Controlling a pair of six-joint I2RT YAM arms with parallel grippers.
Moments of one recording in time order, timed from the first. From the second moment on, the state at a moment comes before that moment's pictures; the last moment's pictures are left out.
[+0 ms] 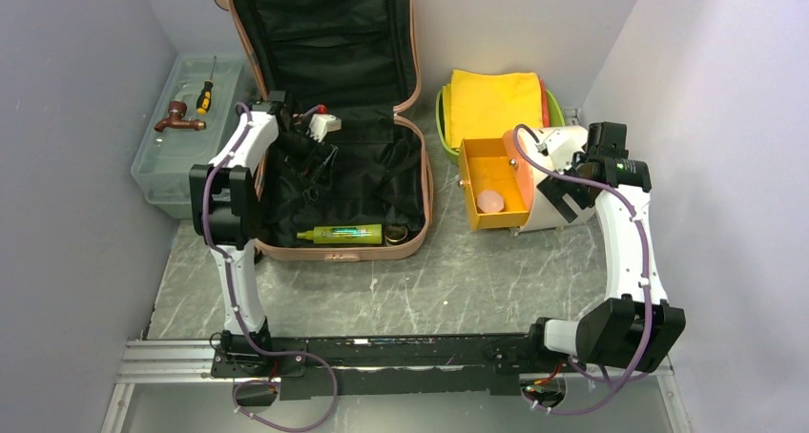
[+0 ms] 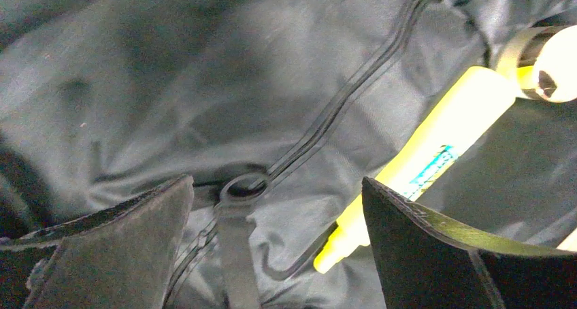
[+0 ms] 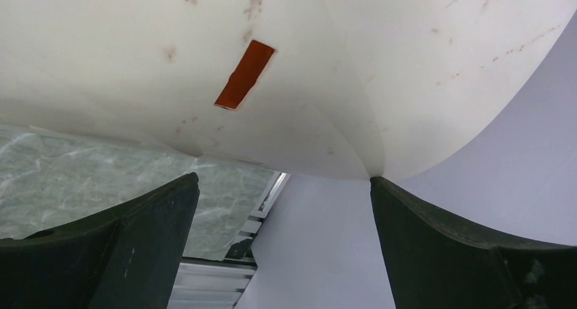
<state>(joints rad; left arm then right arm) -0.08 2.14 1.89 -1.09 0.57 0.61 -0.16 1.28 1.30 -1.00 0.03 -0.84</state>
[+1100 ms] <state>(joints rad) -0.32 1.99 1.52 -1.29 0.69 1.18 -0.16 1.42 1.48 -1.10 0.08 -0.87</state>
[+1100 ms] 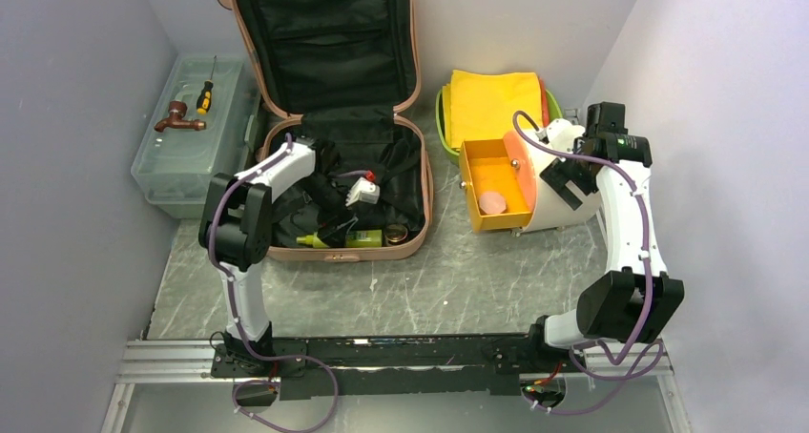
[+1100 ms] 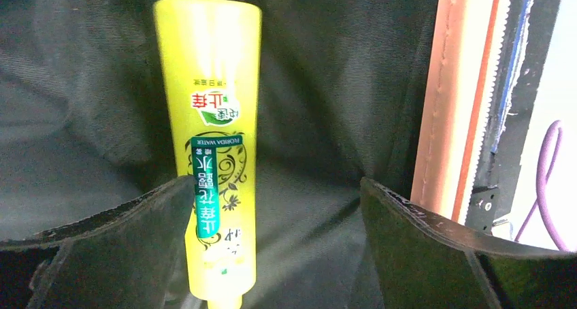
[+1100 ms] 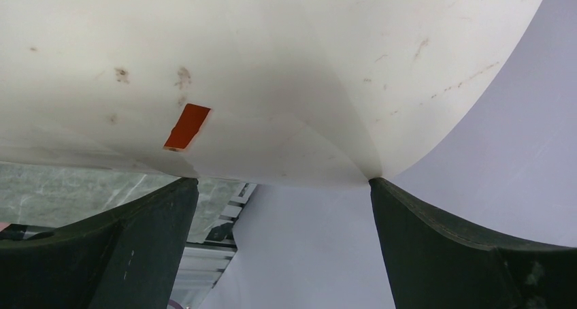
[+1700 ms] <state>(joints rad) -0.40 1.95 1.37 -1.03 0.56 0.96 -0.12 1.34 1.39 -1.02 0.09 -0.88</state>
